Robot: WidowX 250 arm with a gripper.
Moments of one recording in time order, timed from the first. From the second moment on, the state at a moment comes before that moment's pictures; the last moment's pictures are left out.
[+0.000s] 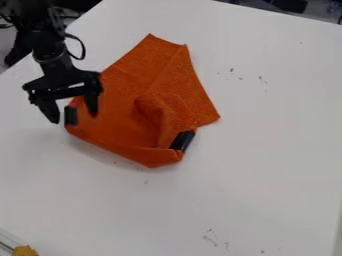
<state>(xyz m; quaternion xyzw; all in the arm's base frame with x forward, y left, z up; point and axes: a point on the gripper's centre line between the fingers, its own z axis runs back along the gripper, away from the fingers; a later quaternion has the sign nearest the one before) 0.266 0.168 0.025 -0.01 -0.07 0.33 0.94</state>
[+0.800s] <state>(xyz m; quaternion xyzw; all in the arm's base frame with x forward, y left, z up) 0.285 0.185 0.008 0.00 -0.07 0.32 0.95</state>
